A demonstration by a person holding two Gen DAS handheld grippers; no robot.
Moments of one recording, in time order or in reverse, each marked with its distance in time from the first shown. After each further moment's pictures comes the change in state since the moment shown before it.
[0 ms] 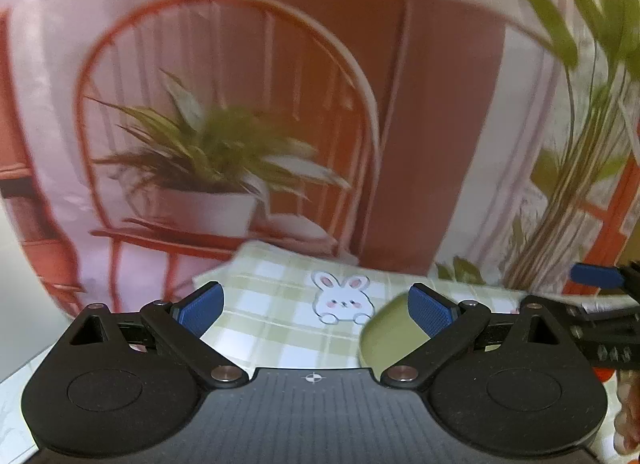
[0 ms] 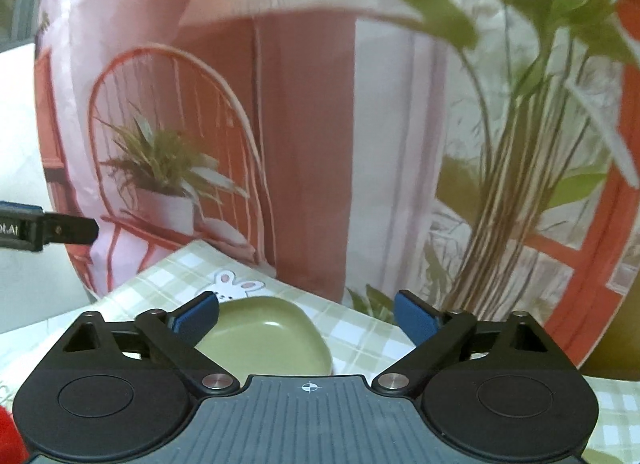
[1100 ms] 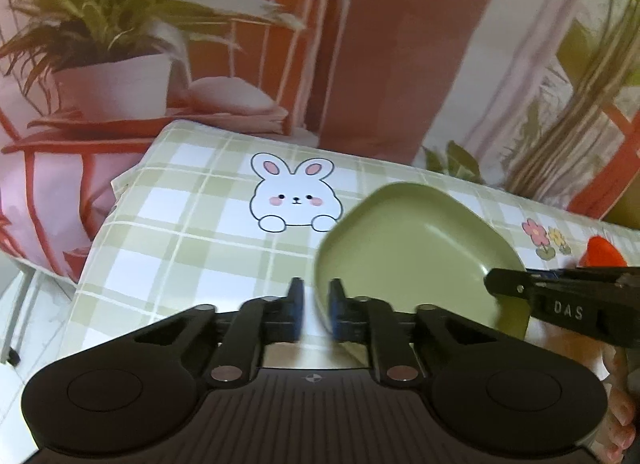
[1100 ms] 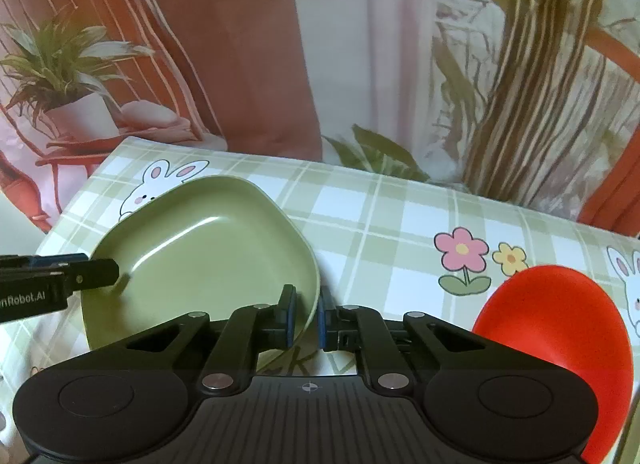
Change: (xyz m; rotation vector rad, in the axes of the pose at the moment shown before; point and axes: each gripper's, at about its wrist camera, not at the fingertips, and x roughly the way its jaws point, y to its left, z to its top) left arm 0.107 -0.017 -0.034 0.012 0.325 -0.122; right arm 0.113 -0.021 -0.043 0.257 0.410 -0.028
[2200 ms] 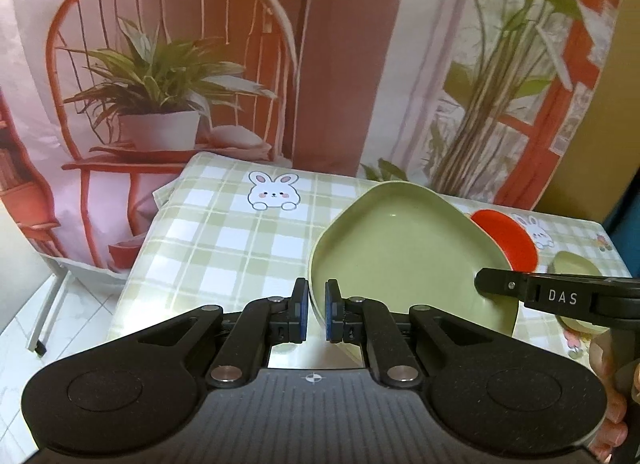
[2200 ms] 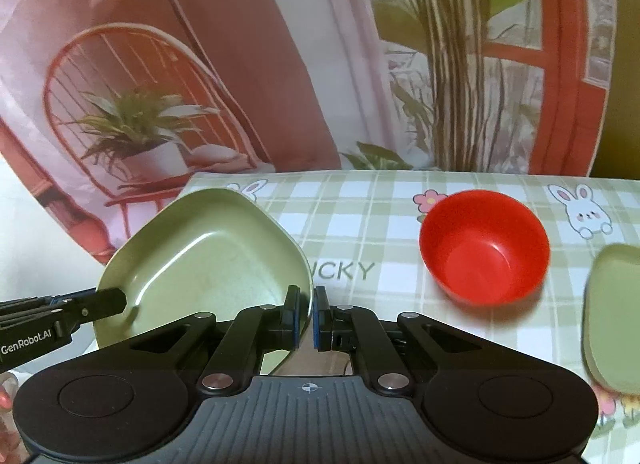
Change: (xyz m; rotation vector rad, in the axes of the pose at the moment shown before) left arm -0.172 -0.048 -0.062 0.013 -0.117 0.011; right arm -0.156 0.001 -0.065 0.117 -0.110 0.107
